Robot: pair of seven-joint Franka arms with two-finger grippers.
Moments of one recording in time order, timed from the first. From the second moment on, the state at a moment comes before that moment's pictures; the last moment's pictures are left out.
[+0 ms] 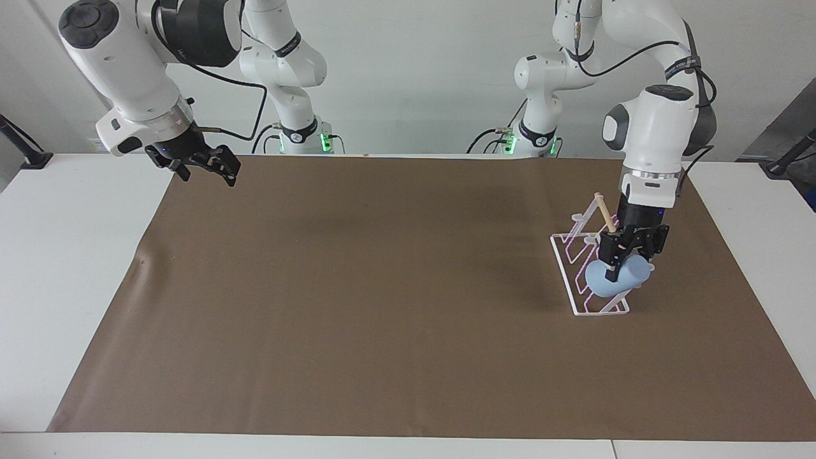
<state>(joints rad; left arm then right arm) 0.05 0.04 -0.16 -2.10 0.09 2.68 -0.46 -0.12 0.05 0.04 -1.58 -0.02 1.51 0.09</state>
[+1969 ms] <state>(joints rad) 0.05 0.00 -0.18 -1.56 0.01 1.72 -0.24 -0.12 0.05 0.03 -1.57 -0.02 1.60 -0.01</state>
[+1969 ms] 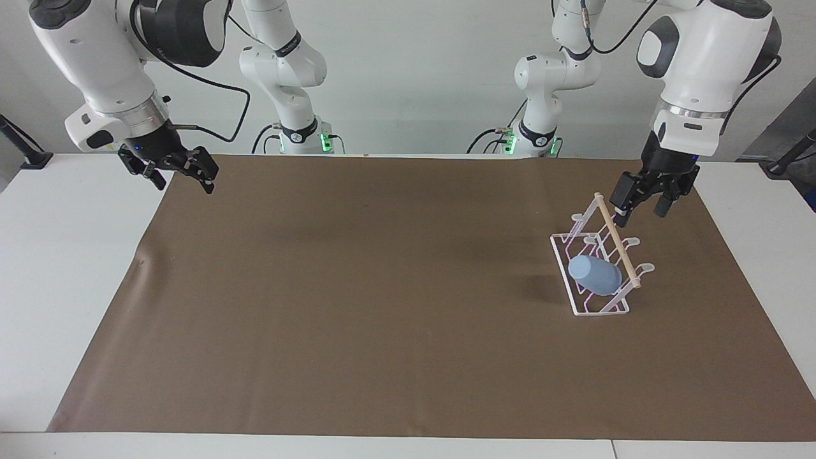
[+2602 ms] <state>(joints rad) 0.06 0.00 -0.17 -1.49 0.01 1.52 -0.03 -0.13 0.05 0.02 -1.58 -0.02 1.61 -0.01</state>
